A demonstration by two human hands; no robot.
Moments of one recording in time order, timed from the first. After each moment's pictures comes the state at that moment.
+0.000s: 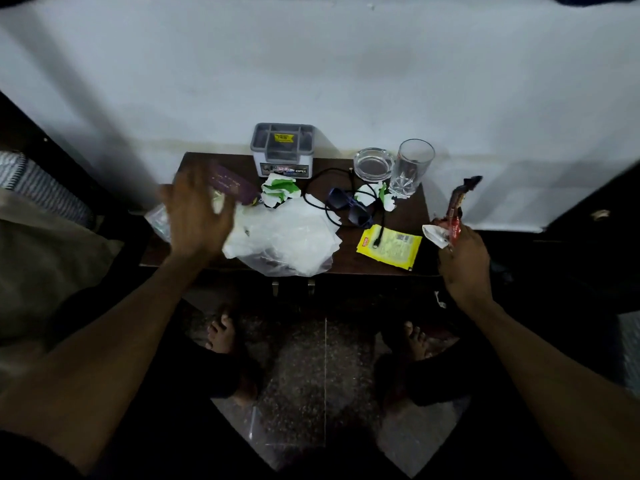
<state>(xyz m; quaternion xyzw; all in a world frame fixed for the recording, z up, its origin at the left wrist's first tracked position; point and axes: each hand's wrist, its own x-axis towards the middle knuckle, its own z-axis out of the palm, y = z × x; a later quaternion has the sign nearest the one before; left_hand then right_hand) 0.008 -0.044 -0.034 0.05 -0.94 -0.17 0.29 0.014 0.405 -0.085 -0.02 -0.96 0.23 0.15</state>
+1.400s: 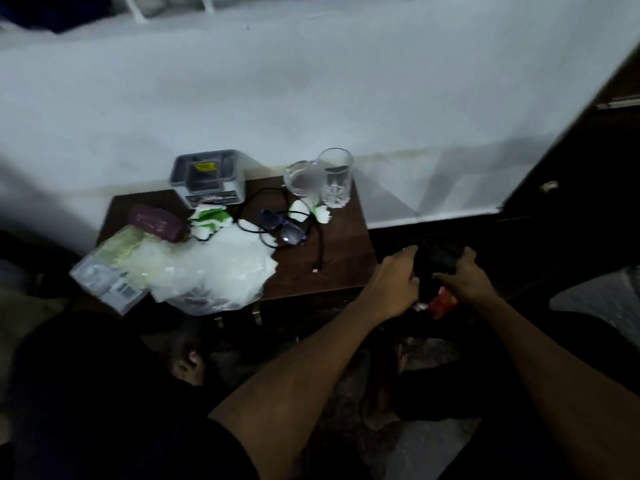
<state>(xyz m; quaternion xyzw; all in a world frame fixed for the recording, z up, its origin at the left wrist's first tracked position) 0.022 0.356 -0.072 -0.20 -0.88 -0.40 -0.14 0.024 0.552 -0.113 -0.25 -0.90 0.33 -0.13</state>
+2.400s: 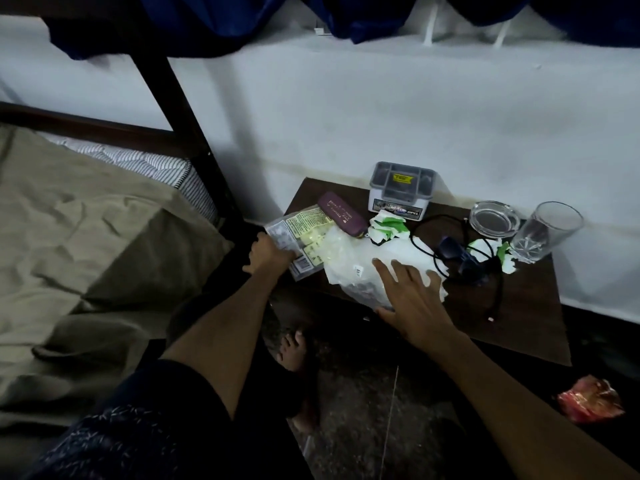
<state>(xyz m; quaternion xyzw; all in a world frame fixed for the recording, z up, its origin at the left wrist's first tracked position) 0.009 -0.142 -0.095 0.45 -0.82 -0.36 0.00 0.010 0.165 -0.084 0.30 -0.95 0.01 0.00</state>
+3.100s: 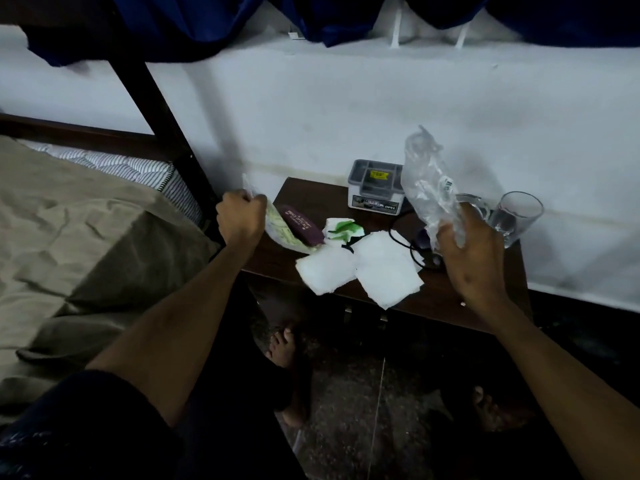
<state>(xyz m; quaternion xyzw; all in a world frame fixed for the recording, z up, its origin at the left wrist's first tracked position) 0.020 -0.106 0.020 0.38 -0.79 -0.41 0.25 -0.014 0.241 0.012 0.12 -0.89 0.40 0.17</state>
